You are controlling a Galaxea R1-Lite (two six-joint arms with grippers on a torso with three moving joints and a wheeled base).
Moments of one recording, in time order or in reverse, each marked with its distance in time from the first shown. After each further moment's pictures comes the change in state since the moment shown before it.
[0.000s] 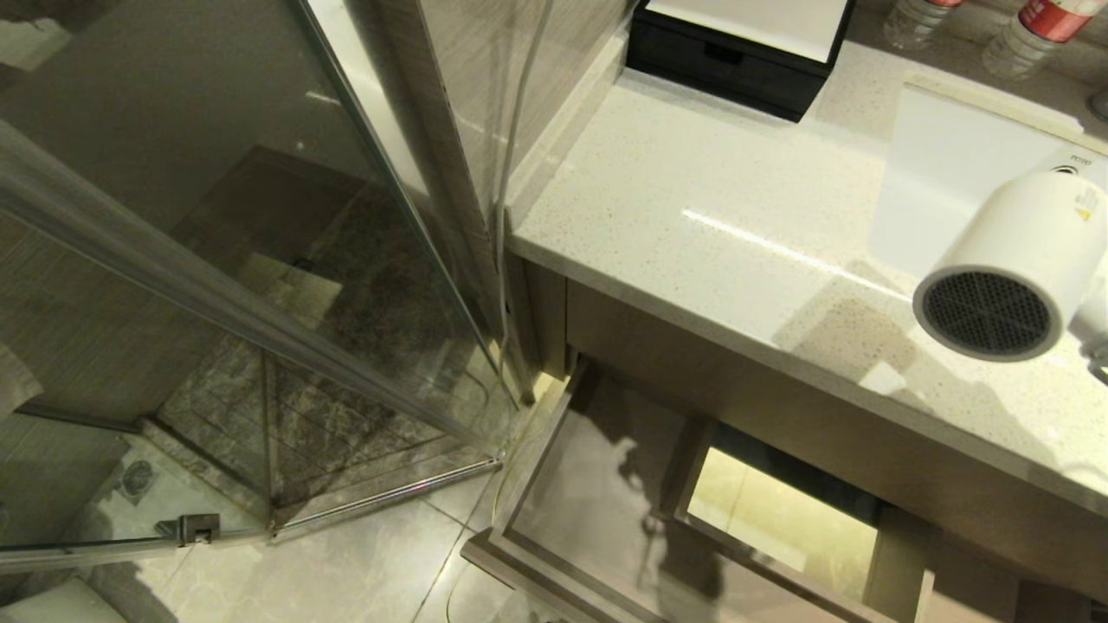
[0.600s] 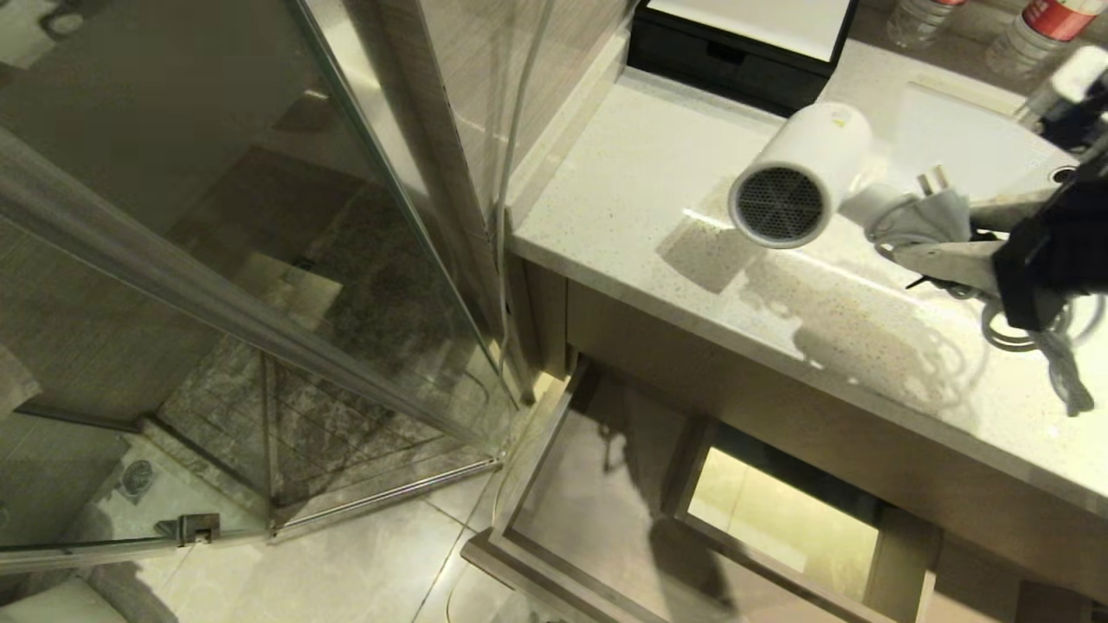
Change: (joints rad) left arm 0.000 0.000 0.000 0.000 0.000 0.000; right arm 0.272 0.483 -0.438 0.070 -0.029 0.007
